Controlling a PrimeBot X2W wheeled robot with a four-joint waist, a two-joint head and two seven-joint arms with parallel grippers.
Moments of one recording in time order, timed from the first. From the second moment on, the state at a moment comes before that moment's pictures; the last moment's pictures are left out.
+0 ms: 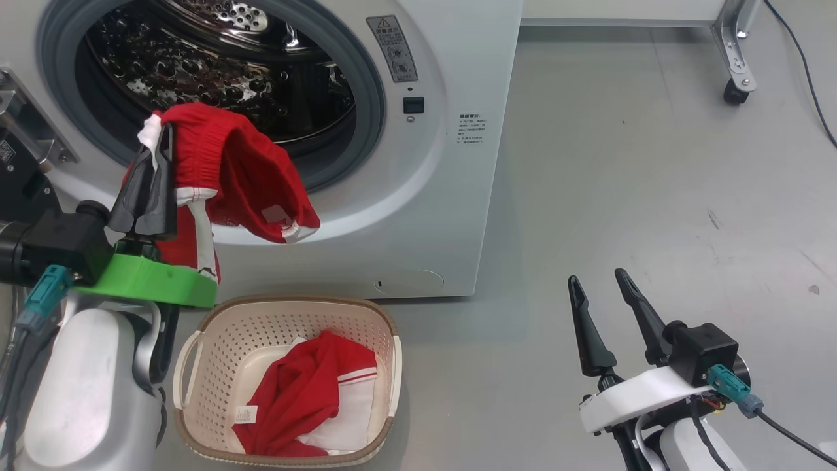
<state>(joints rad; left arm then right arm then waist) -0.43 0.14 -0.12 0.23 -0.31 -0.11 -0.25 -0.05 -0.07 0.29 0.17 0.37 0.10 -0.25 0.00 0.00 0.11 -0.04</state>
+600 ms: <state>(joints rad) -0.30 0.14 -0.14 0.21 -0.29 -0.11 -0.24 -0.05 -0.07 0.30 0.17 0.37 0.10 -0.25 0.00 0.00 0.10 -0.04</state>
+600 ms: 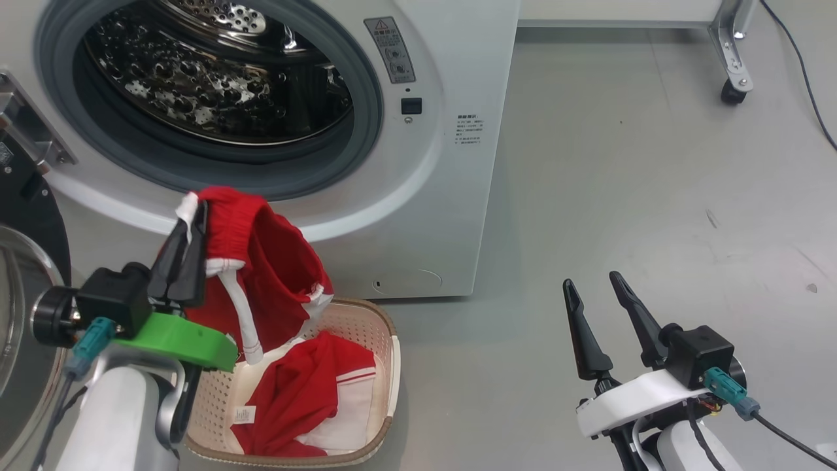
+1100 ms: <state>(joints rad) -0.22 0.15 -0.18 0.34 -0.29 -0.11 -0.14 -0.05 -0.06 0.31 0.15 0.36 0.10 -0.25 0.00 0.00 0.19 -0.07</state>
